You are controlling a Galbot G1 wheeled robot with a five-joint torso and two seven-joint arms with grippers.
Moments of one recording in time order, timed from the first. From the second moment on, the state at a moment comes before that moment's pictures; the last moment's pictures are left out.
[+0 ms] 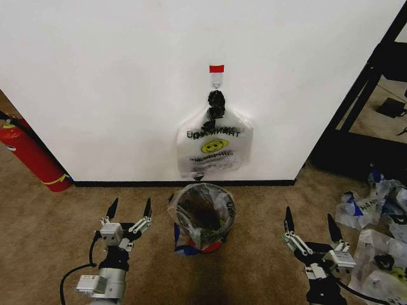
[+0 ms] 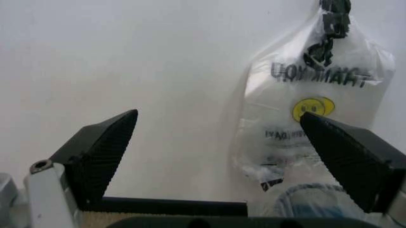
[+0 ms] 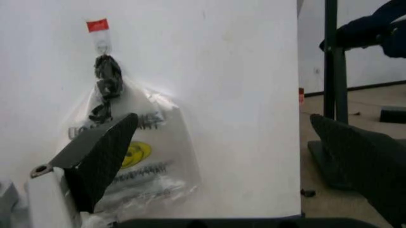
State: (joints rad) left arm 1.71 -1.13 -0.40 -2.14 -0.30 -0.37 -0.26; right arm -2.01 1.55 0.50 2.34 0.10 0.48 0.09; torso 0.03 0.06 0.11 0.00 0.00
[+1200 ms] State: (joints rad) left arm 1.66 -1.09 -0.31 -2.16 -0.29 -0.28 -0.30; right arm -2.01 1.61 0.44 2.37 -0.03 0.44 0.14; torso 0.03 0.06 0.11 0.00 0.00
